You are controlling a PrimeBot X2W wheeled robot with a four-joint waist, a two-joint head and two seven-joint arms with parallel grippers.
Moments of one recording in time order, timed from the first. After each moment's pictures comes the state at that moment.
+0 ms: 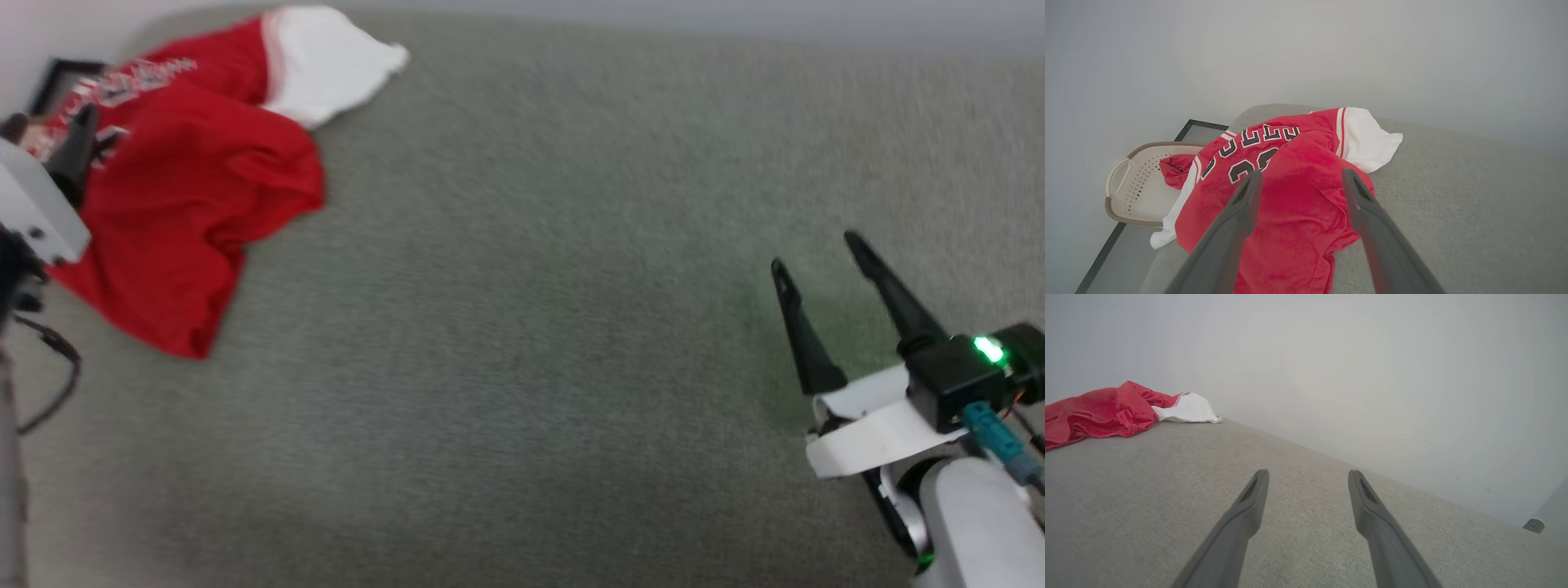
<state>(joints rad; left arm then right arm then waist) -0.76 0.47 0.13 0.39 -0.48 -0.12 0.51 -0.31 -0.19 0.17 0.11 0.03 0.13 -0.23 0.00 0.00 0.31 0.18</state>
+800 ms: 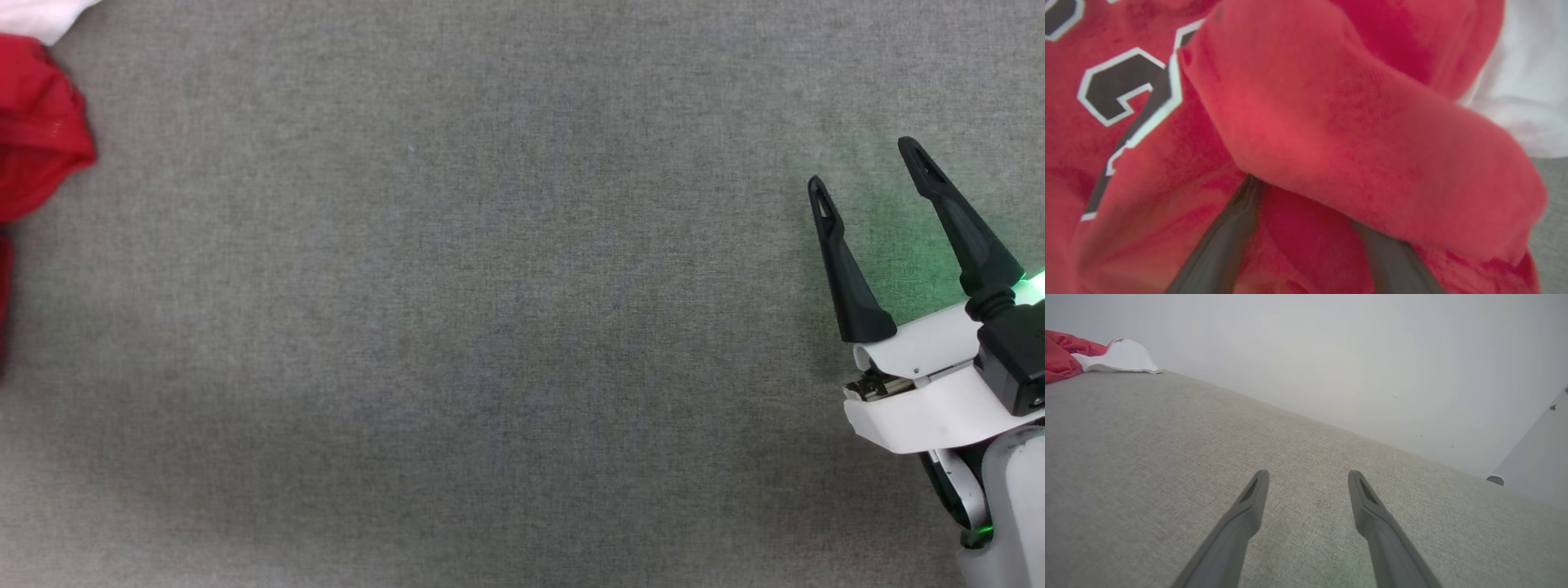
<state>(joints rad) -1.14 0.59 0.07 0.98 -0.44 -0.08 0.61 -0.35 -0.26 0.16 -0.17 0.03 0.13 -0.12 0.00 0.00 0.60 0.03</state>
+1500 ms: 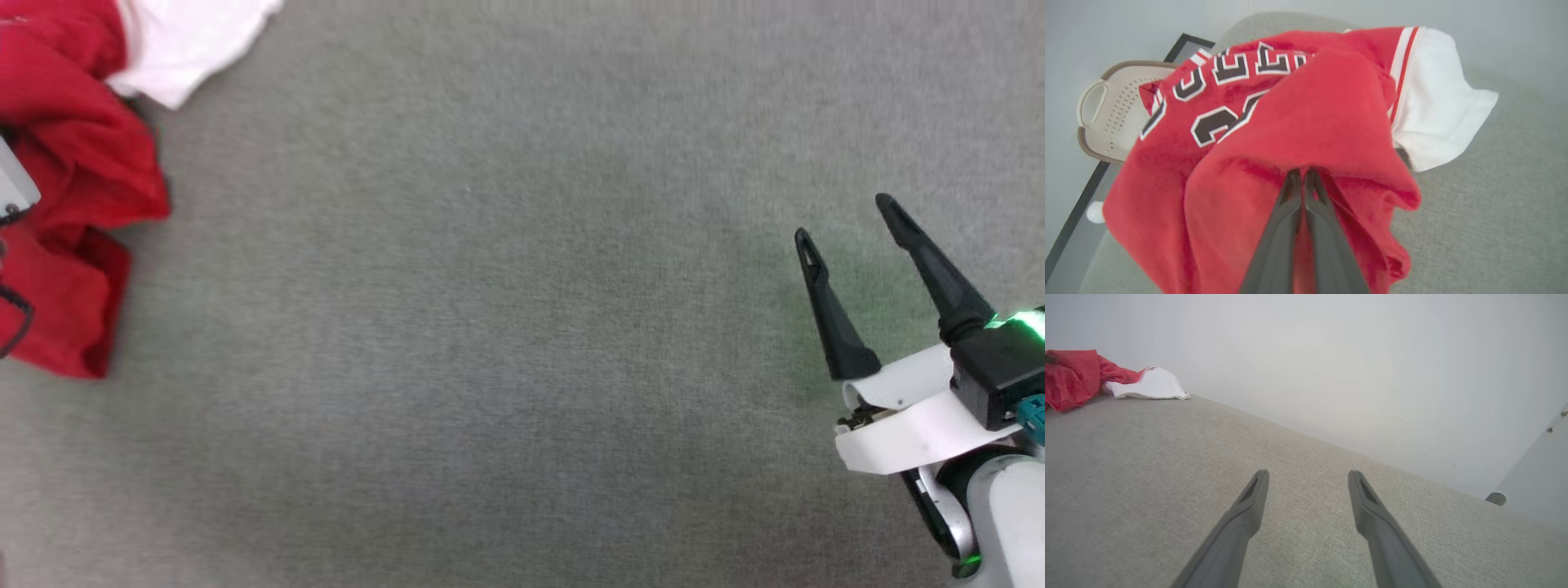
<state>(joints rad) -1.19 0.54 0.00 1.18 -0.45 -0.12 0.39 -0.29 -0.26 0.17 -0.12 0.06 0.13 -0.09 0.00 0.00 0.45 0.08</state>
